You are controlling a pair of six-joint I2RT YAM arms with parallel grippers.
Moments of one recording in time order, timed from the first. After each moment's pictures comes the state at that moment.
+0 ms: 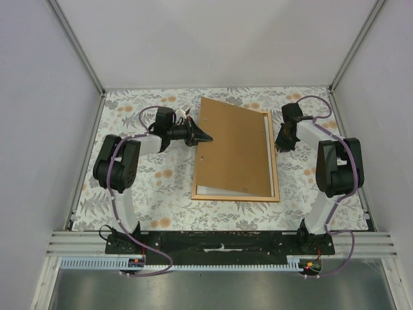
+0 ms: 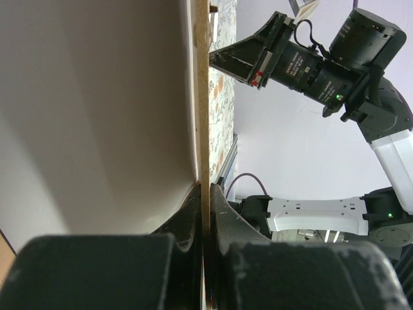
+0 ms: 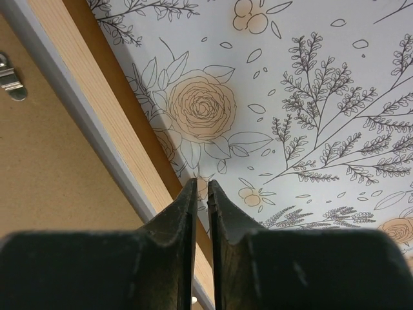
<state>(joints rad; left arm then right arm) -0.29 1.95 1.09 0.38 0.95 -1.02 0.09 1.85 1.24 -0.57 0.11 0.49</state>
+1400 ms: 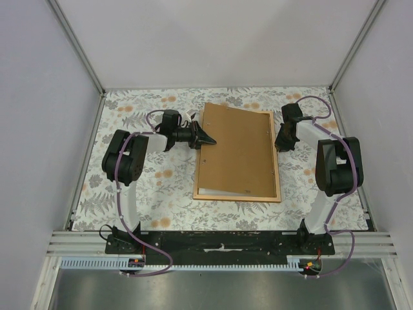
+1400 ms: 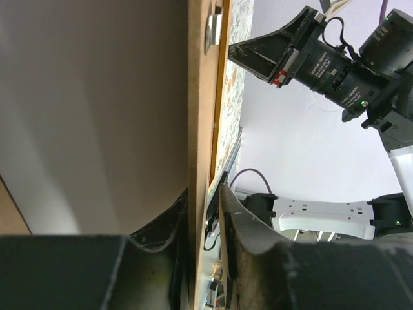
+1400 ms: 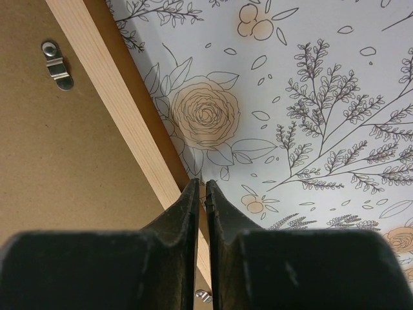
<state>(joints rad) -0.31 2.08 1.16 0.37 0.98 -1.02 0.09 1.86 1.24 -0.56 0.10 0.49</state>
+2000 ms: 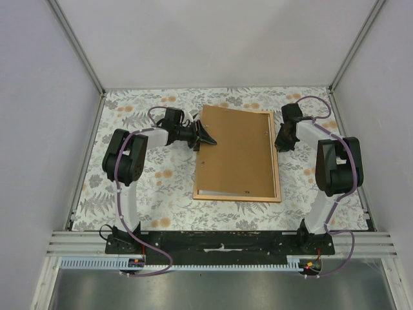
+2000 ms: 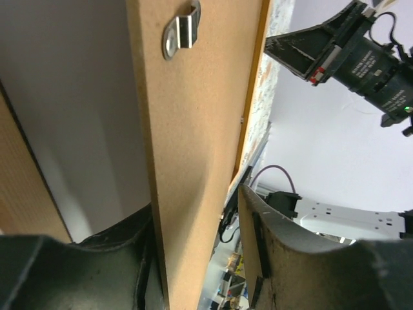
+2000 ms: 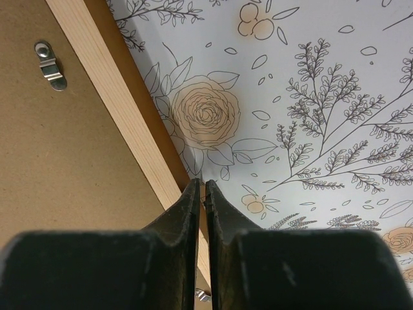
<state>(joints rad) -0.32 2.08 1.25 0.07 0.93 -0.85 0.09 1.86 1.24 -0.56 0.10 0.49</state>
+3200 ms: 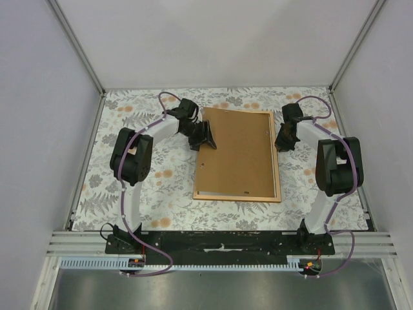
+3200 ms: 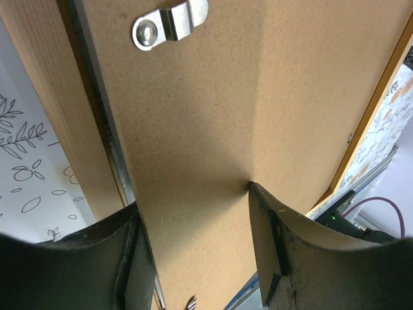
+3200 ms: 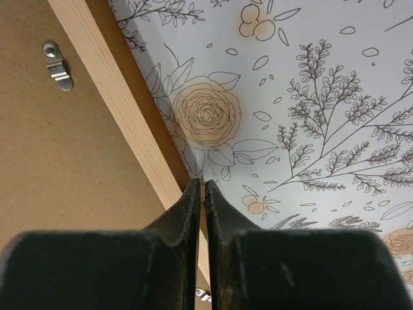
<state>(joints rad) -0.41 2.12 1.56 -0.56 0.52 -0.53 0.08 1.86 1.24 -0.55 0.09 0.49</state>
